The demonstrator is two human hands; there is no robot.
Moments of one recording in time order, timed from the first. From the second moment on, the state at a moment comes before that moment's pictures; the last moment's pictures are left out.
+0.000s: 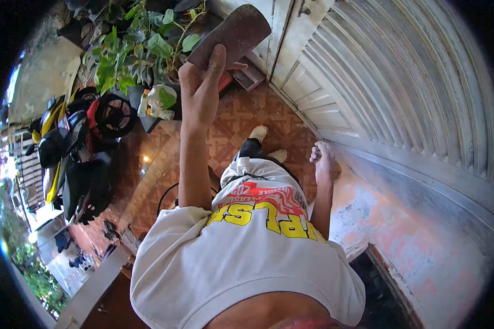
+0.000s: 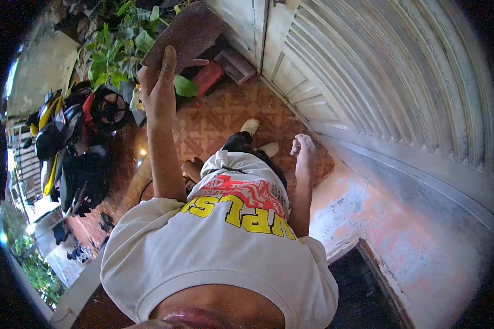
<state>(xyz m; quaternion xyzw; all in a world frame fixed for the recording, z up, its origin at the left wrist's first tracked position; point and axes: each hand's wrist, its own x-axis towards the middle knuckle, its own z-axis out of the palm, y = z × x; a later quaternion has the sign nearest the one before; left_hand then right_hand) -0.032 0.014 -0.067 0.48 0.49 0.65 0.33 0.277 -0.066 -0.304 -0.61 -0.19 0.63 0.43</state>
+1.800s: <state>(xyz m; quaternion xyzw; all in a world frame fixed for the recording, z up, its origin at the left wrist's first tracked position) 0.033 0.056 -0.082 0.54 0.43 0.54 0.49 0.267 -0.089 -0.300 -0.64 -0.12 0.56 0.51</state>
